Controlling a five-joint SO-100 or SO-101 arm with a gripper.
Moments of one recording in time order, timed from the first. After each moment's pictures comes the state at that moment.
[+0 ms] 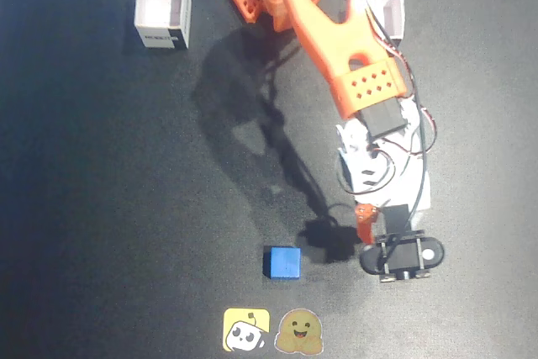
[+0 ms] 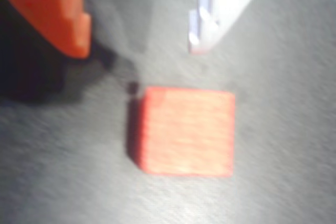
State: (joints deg) arm -27.2 75.9 91.0 48.2 108.8
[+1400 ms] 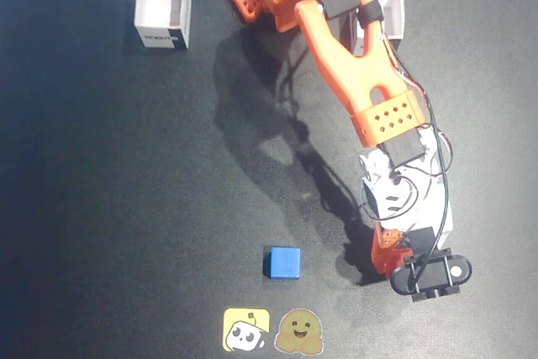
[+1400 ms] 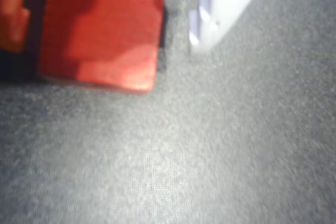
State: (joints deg) arm -30.3 61.9 83.6 36.7 108.3
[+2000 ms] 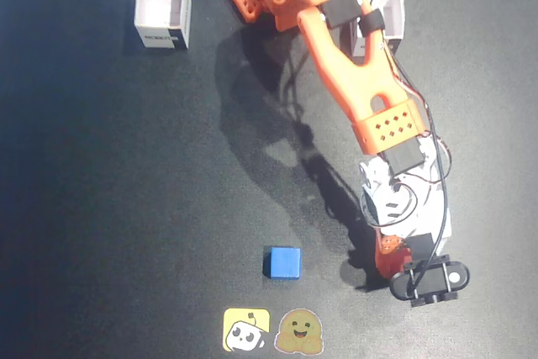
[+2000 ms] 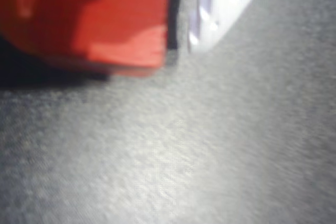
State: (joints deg) arm -30.1 57.7 81.5 35.0 108.3
